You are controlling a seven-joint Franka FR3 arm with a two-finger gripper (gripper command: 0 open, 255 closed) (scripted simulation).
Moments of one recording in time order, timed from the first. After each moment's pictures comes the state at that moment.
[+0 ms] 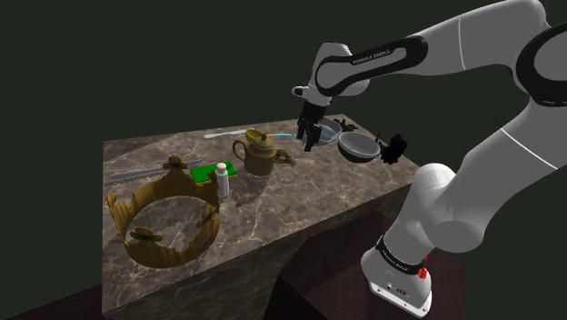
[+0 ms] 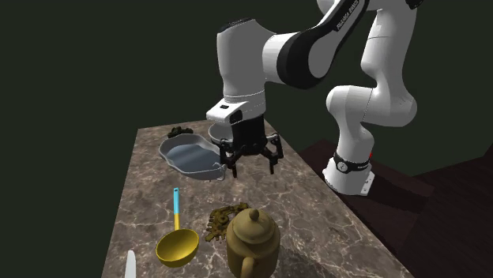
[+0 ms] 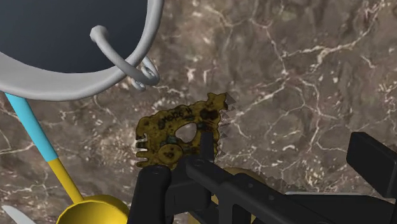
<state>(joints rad) 0.32 -0.27 -0.52 -2.42 -0.01 2.13 -1.06</state>
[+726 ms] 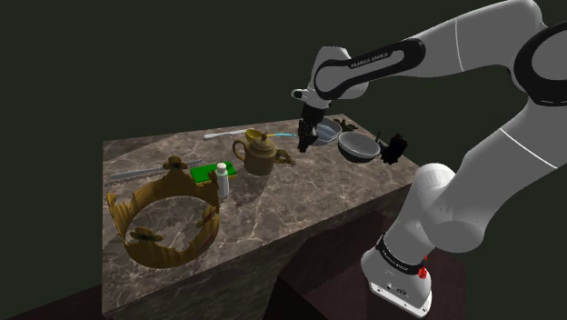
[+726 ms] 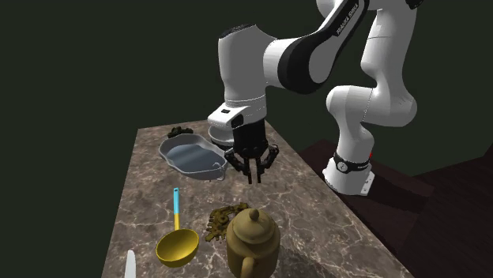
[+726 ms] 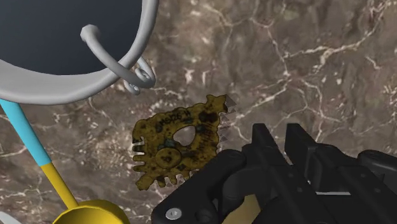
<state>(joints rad) 0.32 -0.26 -0.53 -2.44 0.00 2.16 -1.06</state>
